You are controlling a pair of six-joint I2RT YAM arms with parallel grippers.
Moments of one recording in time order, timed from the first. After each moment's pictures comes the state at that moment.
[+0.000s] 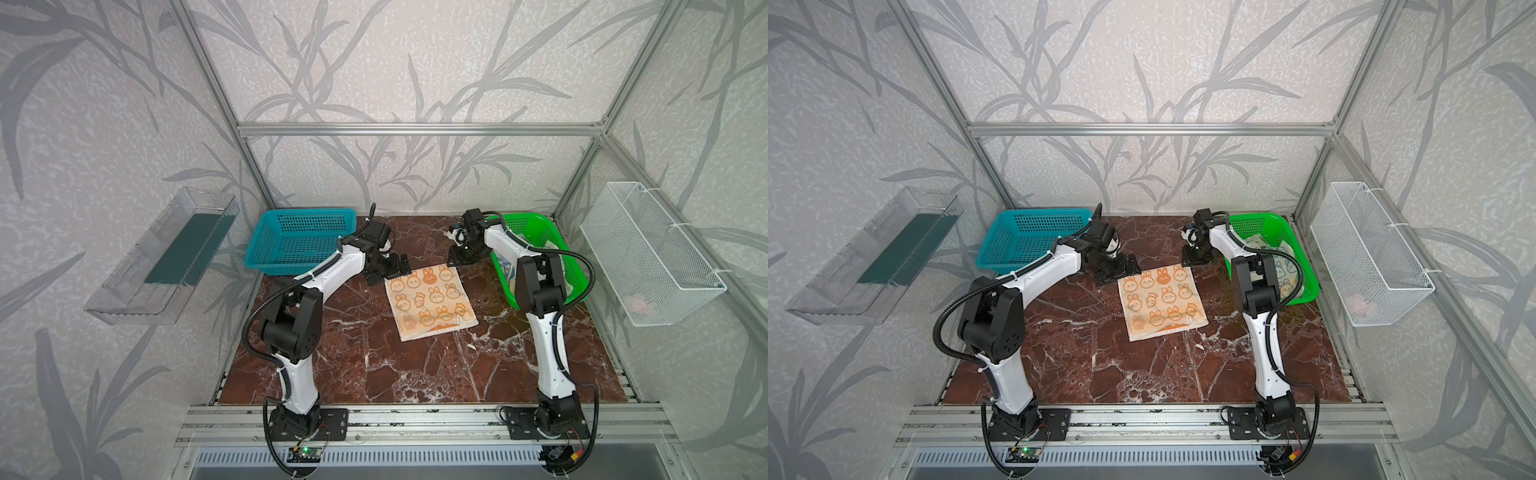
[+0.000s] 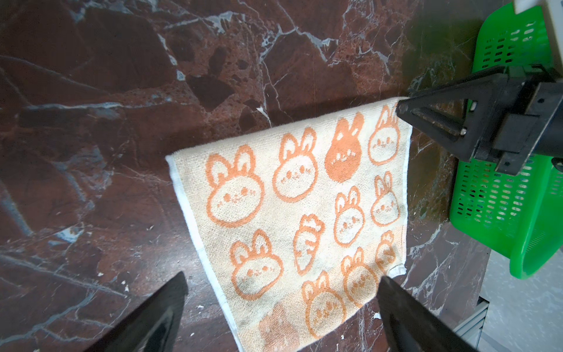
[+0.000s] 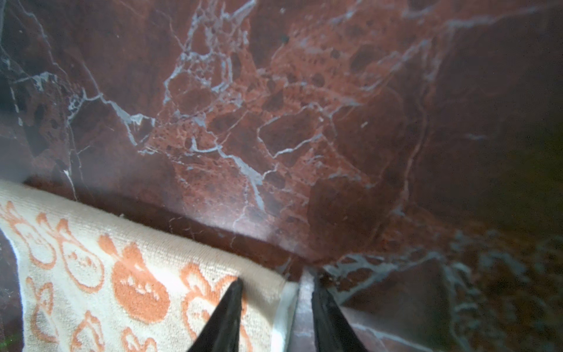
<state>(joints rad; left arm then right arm) -0.40 1.87 1.45 -0.71 0.30 -0.57 0.26 2.42 2.03 -0.91 -0.35 -0.02</state>
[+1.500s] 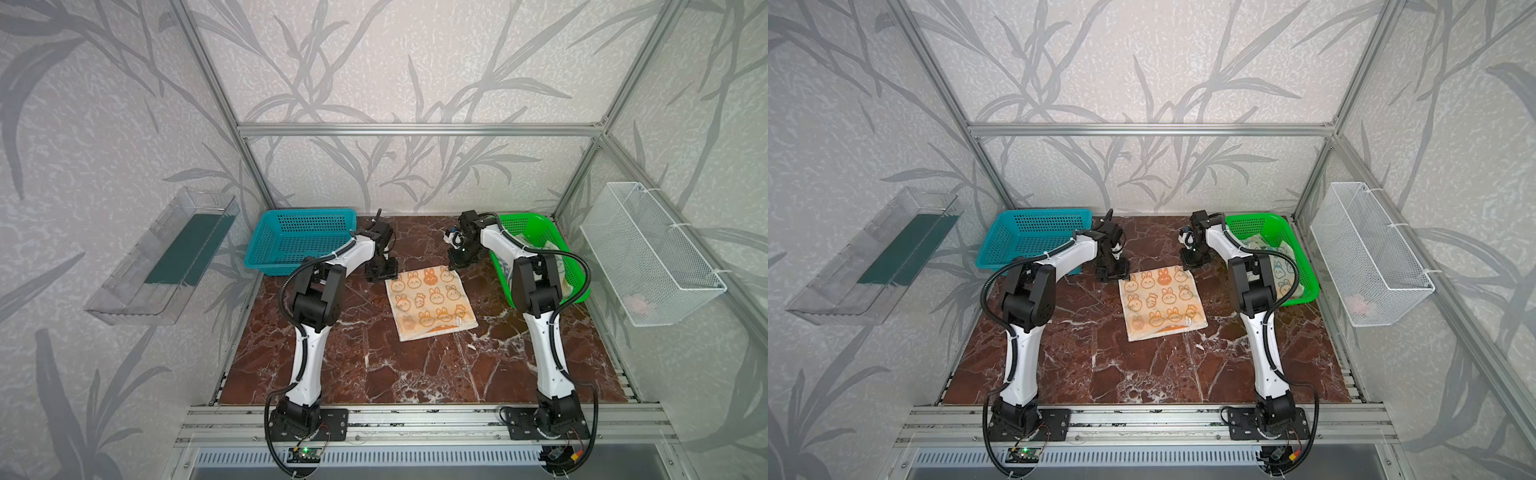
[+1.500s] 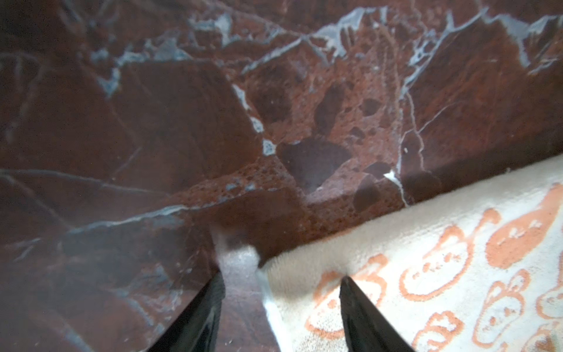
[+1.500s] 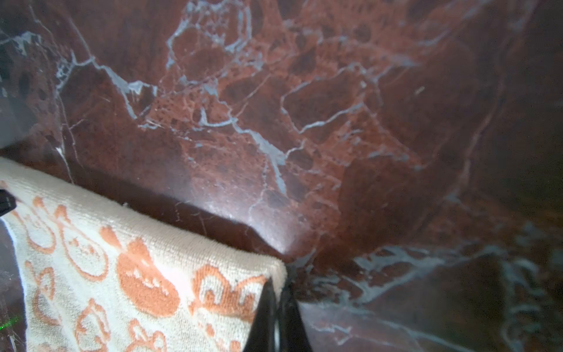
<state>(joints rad) -0.35 2.22 1.74 -0.89 0.15 -0.36 0.28 2.44 2.07 -0.99 -0.35 -0.03</state>
